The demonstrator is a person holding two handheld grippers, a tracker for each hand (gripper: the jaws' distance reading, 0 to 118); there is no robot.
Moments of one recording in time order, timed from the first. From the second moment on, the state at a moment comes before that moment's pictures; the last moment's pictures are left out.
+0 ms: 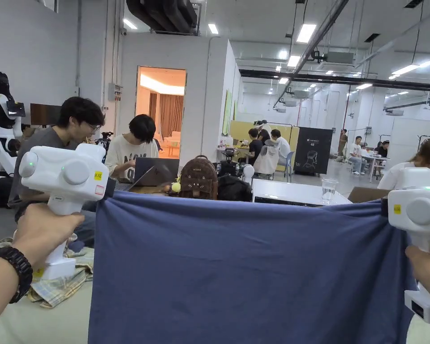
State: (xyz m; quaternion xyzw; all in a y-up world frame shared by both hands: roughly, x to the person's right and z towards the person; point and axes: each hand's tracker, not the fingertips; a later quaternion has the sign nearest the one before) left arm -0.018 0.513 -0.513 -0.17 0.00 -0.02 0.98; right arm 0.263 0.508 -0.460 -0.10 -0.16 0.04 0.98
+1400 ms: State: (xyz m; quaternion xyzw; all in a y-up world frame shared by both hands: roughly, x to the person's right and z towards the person) left arm -0.035 0.447 -0.383 -0.18 -0.01 -0.01 0.98; right arm 0.236 0.443 -0.315 -0.12 -0.18 0.06 0.97
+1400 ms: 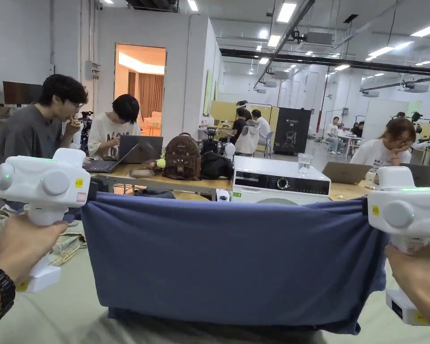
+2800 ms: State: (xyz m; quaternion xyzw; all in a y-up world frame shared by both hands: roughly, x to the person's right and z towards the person) left arm -0.064 0.163 -0.247 -0.49 -0.03 0.00 0.87; right arm 0.237 0.129 -0.185 -0.46 -0.14 0.04 0.88
